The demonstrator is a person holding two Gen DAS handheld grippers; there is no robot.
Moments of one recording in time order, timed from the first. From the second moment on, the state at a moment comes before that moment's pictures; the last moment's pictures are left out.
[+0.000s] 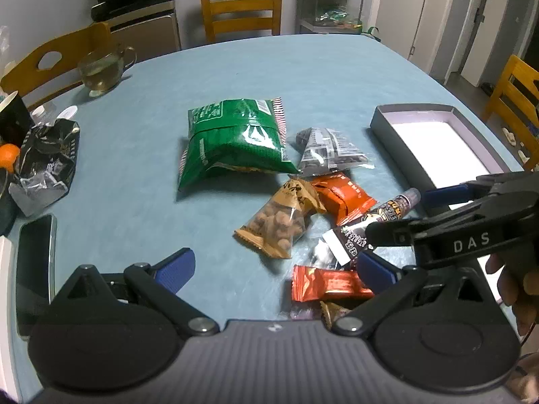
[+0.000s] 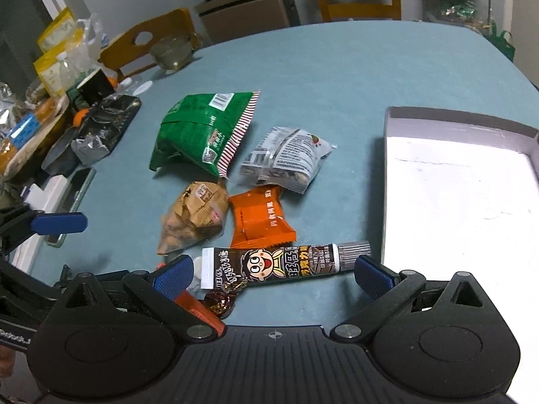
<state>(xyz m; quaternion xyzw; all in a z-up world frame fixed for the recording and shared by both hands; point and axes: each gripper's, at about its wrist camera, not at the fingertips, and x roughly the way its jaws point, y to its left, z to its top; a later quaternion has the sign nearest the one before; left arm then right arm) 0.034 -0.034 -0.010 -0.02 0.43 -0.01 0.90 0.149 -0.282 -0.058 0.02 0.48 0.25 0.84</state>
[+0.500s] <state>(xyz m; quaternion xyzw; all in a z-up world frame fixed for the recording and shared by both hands) 0.047 -0.038 -0.015 0.00 0.43 -0.02 0.90 0.149 -0.291 -0.057 0.00 0.47 0.23 0.85</state>
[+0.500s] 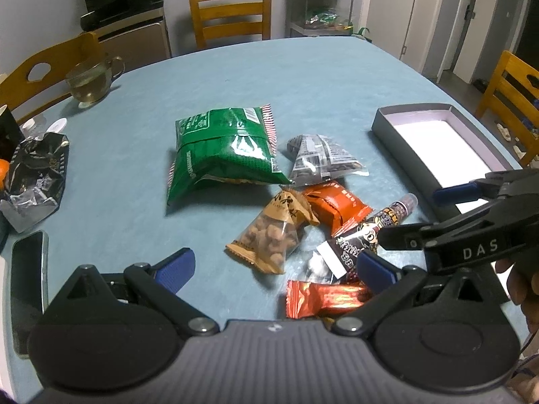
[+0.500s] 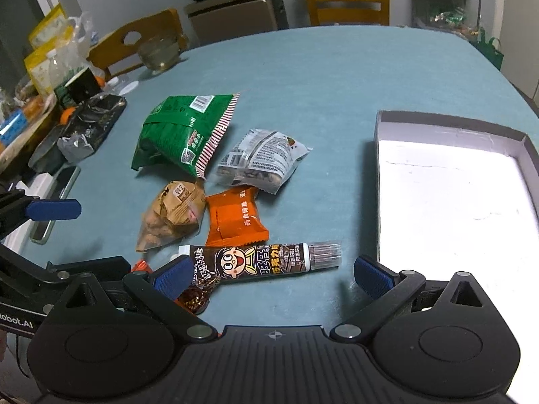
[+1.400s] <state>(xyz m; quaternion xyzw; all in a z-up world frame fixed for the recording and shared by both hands) 0.102 -0.024 -0.052 0.02 0.43 -0.09 0.90 0.150 -0.279 -0.064 -0.05 0.47 0.23 0.85</state>
